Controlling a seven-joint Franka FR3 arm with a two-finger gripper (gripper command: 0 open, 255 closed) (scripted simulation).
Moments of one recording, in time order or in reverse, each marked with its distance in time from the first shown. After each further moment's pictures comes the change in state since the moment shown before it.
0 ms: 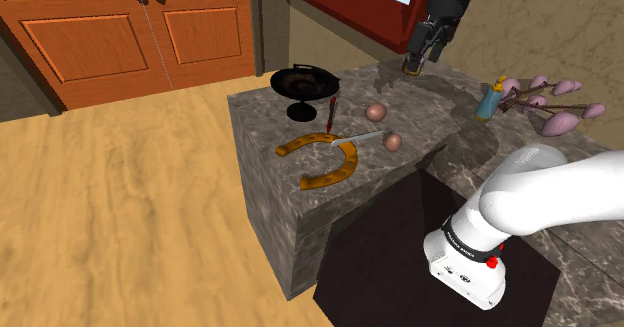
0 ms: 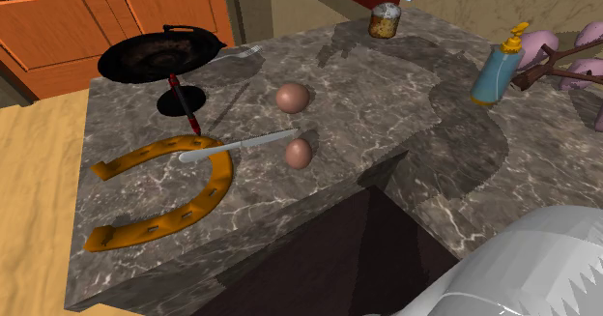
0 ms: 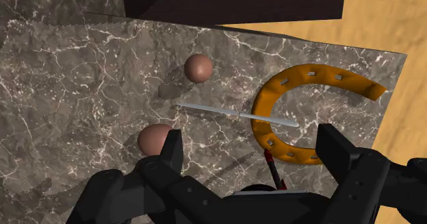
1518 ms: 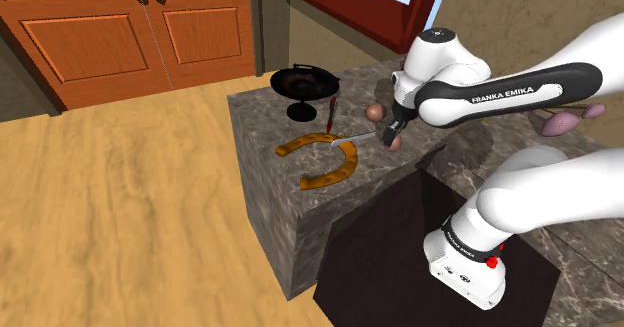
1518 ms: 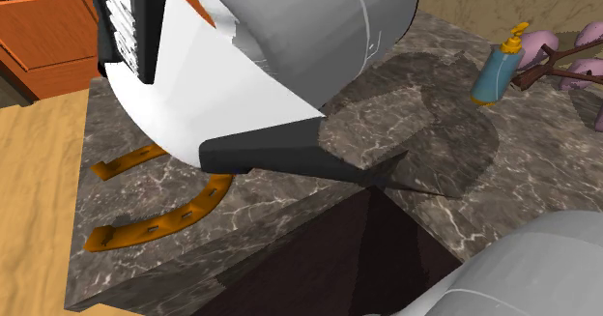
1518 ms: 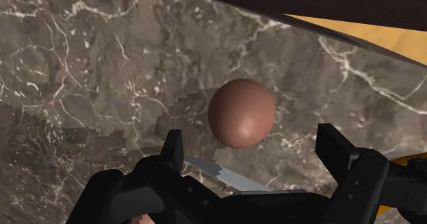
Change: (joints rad) arm -0.062 0.054 0.002 -0.660 -0.258 0.793 -0.032
